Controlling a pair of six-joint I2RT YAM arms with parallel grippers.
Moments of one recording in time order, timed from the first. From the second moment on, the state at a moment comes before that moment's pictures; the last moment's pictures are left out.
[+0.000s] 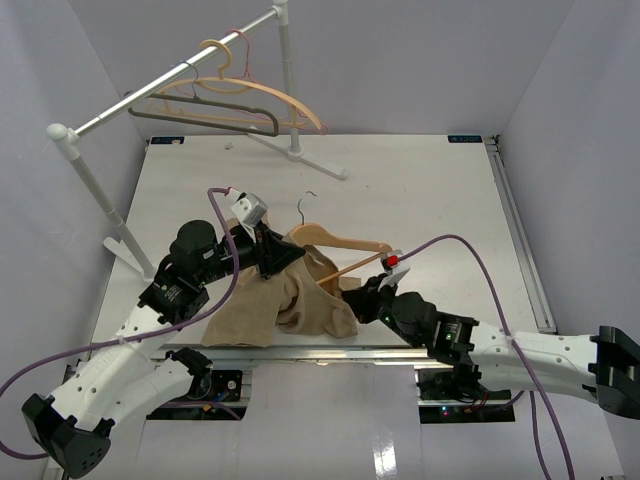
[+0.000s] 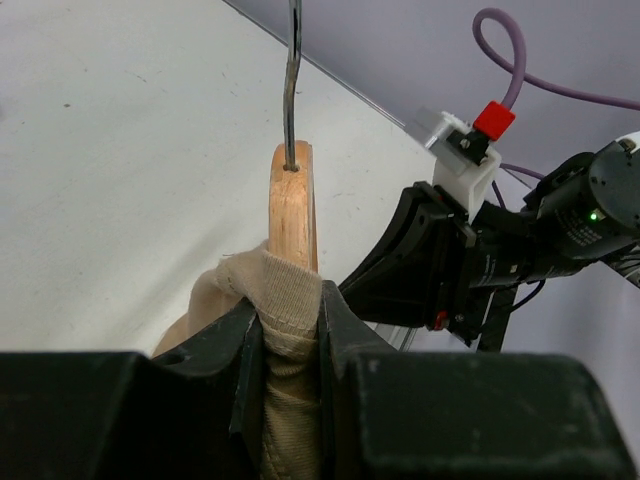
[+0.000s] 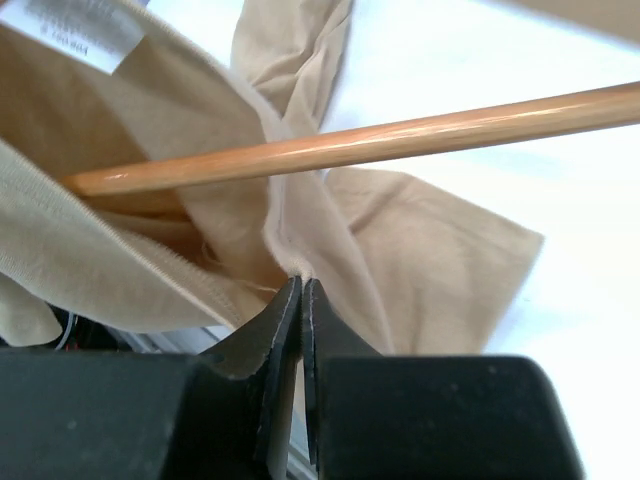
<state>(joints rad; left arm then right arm) -0.61 0.80 0.81 -0.10 0.47 -0.28 1.25 0.83 0.34 0.24 0.47 0.62</state>
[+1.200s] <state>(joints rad) -0.61 0.74 0.89 -0.32 0.66 0.01 0.91 0.49 0.34 -0.05 0.56 0.56</state>
